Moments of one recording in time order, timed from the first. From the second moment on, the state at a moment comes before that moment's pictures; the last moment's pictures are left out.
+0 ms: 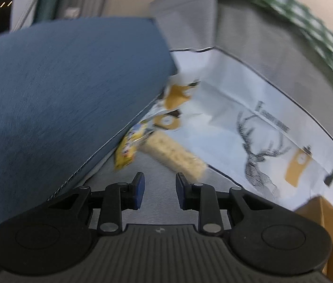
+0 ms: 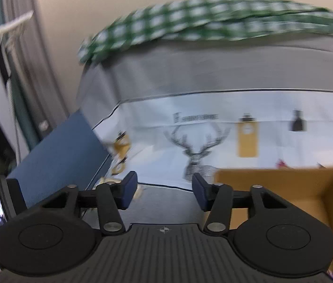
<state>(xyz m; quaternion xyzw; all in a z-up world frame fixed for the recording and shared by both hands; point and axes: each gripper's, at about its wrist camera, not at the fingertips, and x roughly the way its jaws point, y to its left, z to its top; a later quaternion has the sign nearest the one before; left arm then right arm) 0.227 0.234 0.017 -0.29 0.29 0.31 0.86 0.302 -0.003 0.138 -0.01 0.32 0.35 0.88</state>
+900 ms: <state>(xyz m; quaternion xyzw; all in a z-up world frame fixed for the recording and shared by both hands) 0.203 0.286 -0.016 -0.44 0.24 0.43 0.75 0.377 0.246 -0.031 -0.26 0.39 0.49 0.74</state>
